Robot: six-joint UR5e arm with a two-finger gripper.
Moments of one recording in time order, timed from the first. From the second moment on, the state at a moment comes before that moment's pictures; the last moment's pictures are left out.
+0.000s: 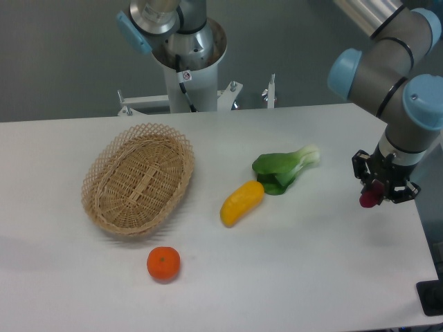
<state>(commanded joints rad) 2.77 -2.10 -1.32 -1.21 1.55 1.56</state>
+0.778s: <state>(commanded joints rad) 2.72 -2.09 -1.37 -1.19 1.55 1.47</state>
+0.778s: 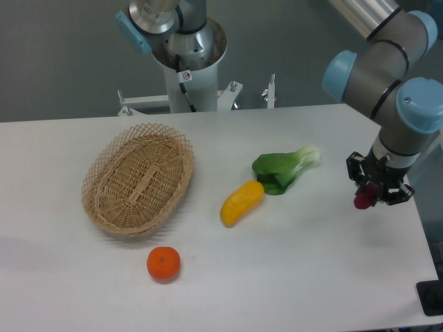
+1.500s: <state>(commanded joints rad) 2.51 -2.07 -1.56 -0.94 1.55 1.20</state>
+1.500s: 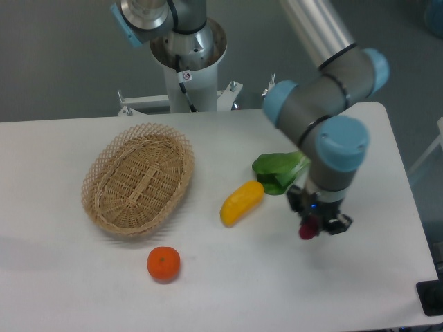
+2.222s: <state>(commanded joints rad) 2.37 -2.12 -1.58 -0.93 1.54 1.07</state>
